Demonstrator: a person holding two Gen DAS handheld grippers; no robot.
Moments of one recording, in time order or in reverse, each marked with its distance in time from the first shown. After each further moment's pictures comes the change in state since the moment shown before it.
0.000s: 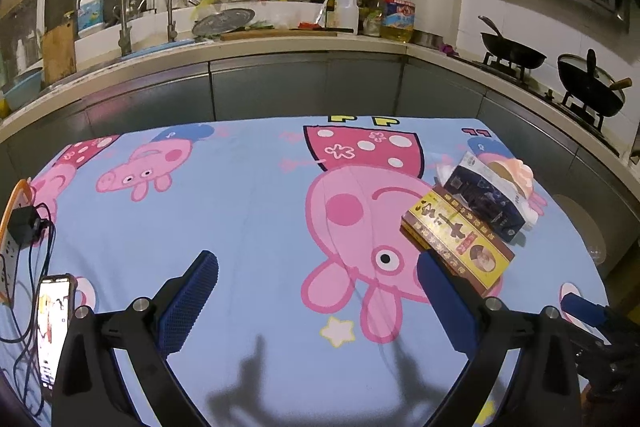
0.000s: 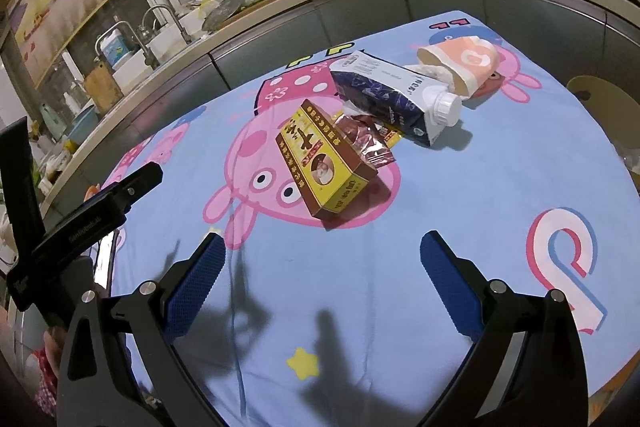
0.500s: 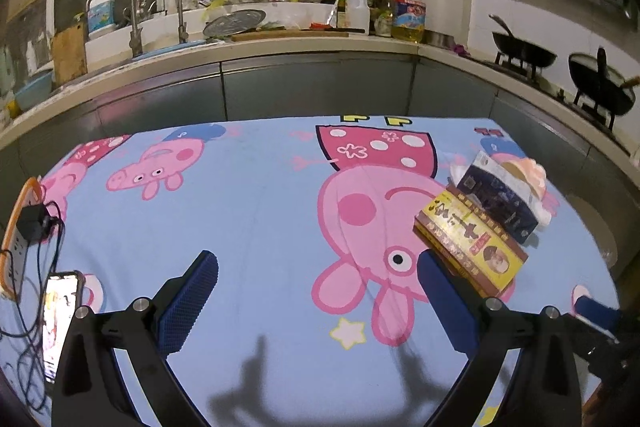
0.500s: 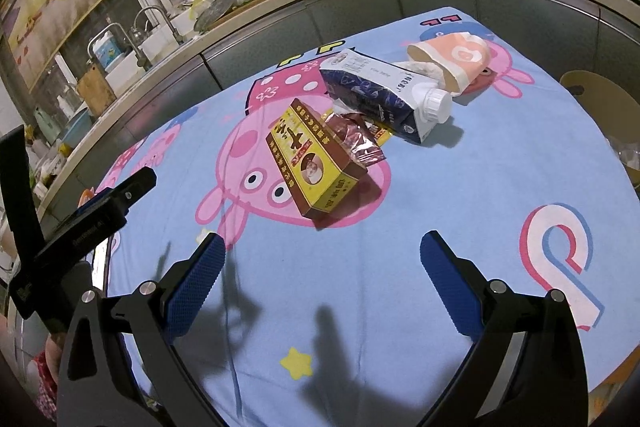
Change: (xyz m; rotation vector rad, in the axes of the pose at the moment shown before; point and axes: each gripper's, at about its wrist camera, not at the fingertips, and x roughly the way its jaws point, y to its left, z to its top) left arm 0.001 0.000 -0.003 -0.011 -0.015 0.046; right arm 0.000 -0.006 0.002 0.015 0.005 -0.022
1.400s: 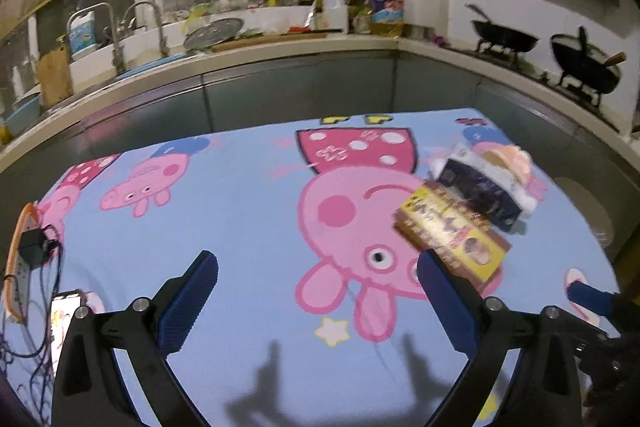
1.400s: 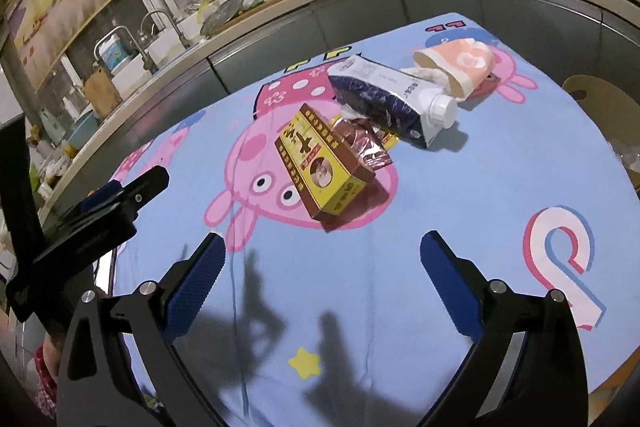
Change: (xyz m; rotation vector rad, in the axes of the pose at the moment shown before) left arm -0.005 -0.021 0.004 0.088 0.012 0.001; right arm -0.003 0.002 0.000 -0.006 -0.012 0.022
